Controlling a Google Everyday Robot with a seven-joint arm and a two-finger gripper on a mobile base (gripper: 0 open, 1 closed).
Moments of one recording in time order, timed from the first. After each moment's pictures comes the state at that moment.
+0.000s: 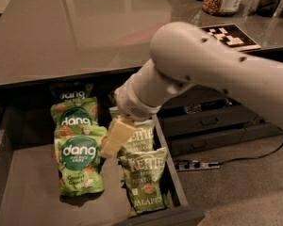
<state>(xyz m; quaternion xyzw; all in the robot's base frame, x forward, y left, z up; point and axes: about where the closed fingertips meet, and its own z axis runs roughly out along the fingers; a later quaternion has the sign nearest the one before) 0.456 0.069 0.822 -0.65 0.69 0.19 0.24</state>
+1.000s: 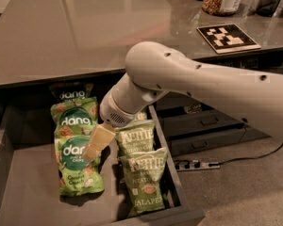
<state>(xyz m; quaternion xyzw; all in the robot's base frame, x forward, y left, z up) 0.466 0.115 0.778 -0.62 0.72 0.23 0.22</state>
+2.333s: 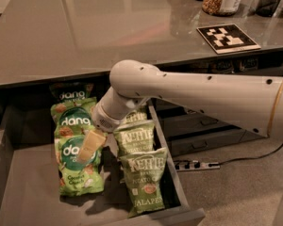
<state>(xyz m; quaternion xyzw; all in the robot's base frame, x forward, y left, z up) 0.492 0.155 0.703 -0.62 0.72 0.26 0.17</state>
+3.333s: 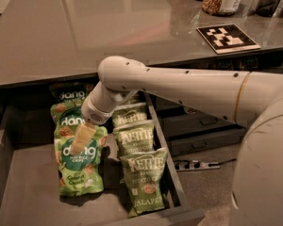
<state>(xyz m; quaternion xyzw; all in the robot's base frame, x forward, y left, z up) 0.523 0.195 0.694 -0.66 0.67 0.26 0.19</state>
